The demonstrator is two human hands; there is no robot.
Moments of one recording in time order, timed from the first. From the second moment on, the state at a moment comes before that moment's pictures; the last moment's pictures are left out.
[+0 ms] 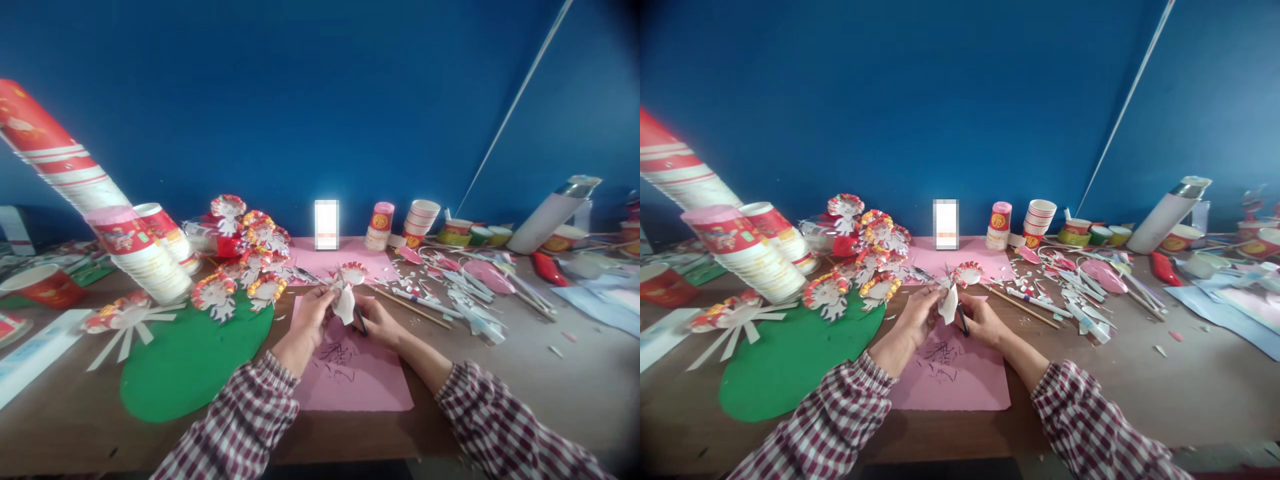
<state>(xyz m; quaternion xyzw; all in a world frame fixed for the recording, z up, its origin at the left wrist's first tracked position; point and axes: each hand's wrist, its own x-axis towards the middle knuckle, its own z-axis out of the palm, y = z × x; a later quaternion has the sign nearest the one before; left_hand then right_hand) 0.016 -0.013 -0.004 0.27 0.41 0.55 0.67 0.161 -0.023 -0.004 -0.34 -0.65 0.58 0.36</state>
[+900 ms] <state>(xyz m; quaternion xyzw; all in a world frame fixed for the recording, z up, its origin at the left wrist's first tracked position) 0.016 -0.014 0.001 0.27 0.41 0.55 0.68 0.162 -0.022 -0.007 -0.34 -0.65 0.57 0.38</state>
